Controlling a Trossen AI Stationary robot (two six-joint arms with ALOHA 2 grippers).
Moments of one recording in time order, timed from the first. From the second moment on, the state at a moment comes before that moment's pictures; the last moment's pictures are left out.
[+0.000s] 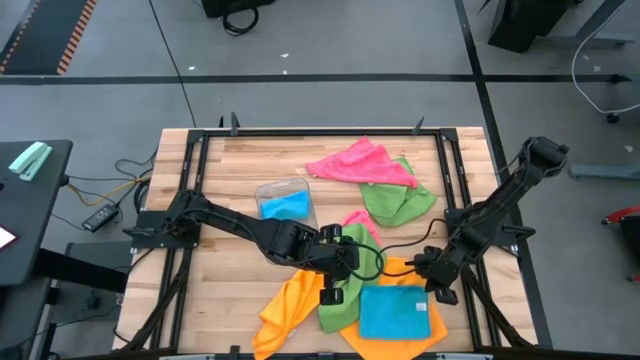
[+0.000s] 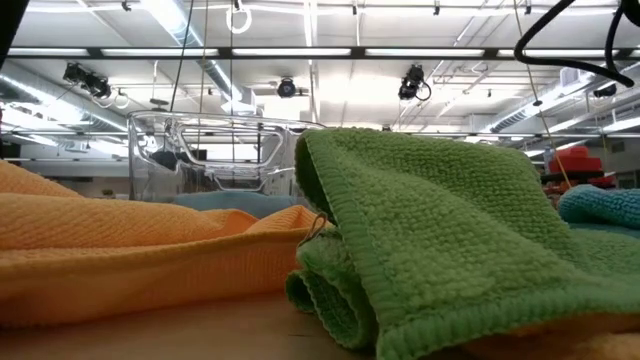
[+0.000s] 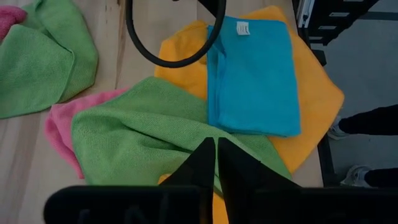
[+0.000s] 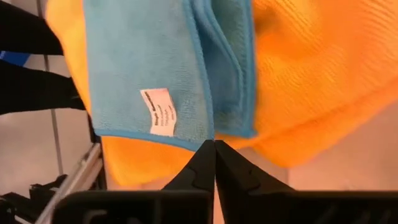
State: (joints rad) left arm -0.35 2.06 2.09 -0.90 -0.18 -0.30; right arm 0.79 1.09 0.45 -0.39 -0.14 0.98
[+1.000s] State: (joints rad) left arm -0.34 2.08 1.95 -0.70 -0.18 -0.35; right arm 0.71 0.94 0.47 -0.62 -0.03 0.94
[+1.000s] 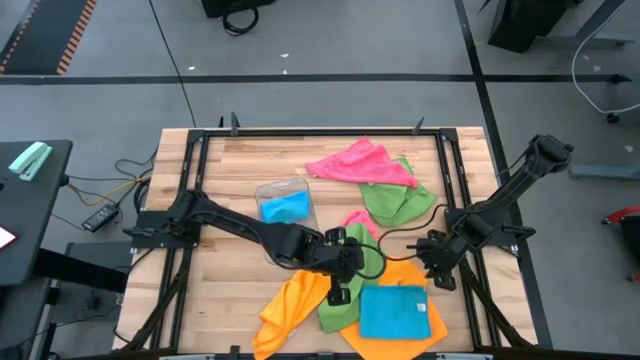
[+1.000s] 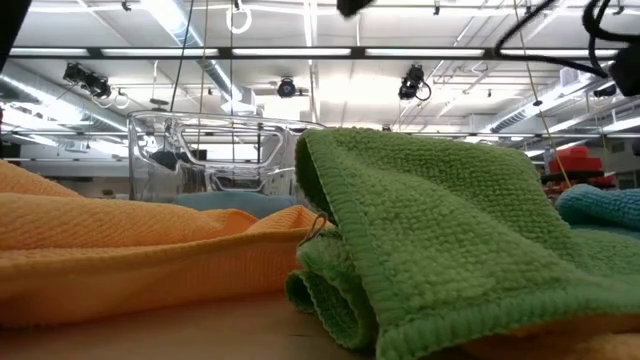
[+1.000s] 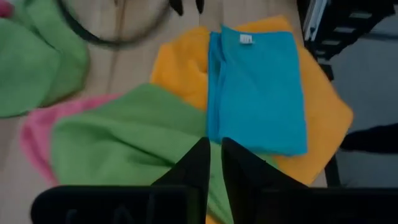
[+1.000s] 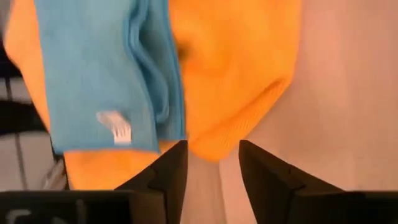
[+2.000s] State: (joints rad) left arm -0.33 2.20 1.77 -0.16 -0.09 -0.64; right arm 0.95 0.90 0.33 -0.29 0.09 1.15
